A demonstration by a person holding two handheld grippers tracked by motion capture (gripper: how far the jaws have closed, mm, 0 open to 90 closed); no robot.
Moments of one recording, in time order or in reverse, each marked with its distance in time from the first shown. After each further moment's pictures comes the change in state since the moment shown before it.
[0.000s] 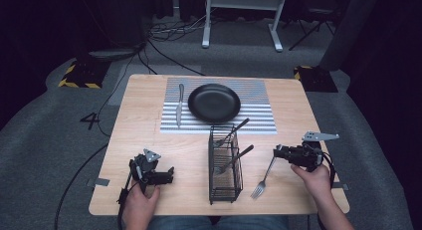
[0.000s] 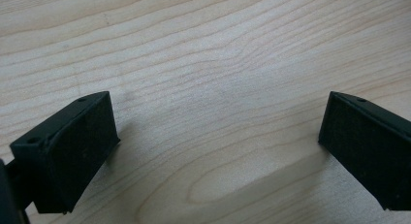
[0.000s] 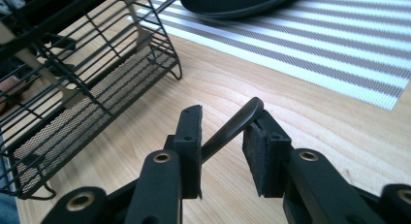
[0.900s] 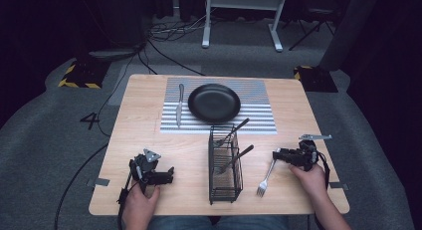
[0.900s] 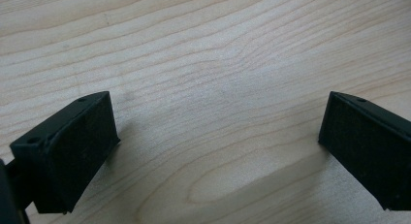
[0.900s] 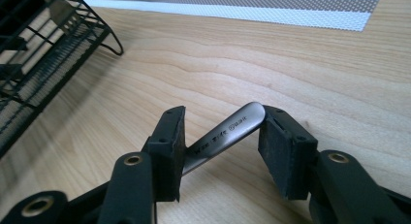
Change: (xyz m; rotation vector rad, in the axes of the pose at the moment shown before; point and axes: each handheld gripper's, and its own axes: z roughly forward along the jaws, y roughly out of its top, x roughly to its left) left arm 0.000 0.000 0.000 0.000 0.000 0.001; right arm -0.047 -0.030 0.028 0.069 -0.020 0.178
